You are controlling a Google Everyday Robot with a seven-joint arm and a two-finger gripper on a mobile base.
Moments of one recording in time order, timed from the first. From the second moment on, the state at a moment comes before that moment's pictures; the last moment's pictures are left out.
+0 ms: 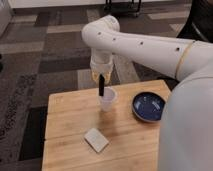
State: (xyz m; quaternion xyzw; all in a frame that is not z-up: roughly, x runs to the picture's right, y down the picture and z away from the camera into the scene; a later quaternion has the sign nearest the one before) arm -0.004 -0.046 0.684 -0.20 0.21 0.73 0.63
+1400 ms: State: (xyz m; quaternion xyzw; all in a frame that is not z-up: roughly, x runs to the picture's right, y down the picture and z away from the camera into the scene) arm 0.008 -0.035 0.692 -0.21 0.22 0.74 0.61
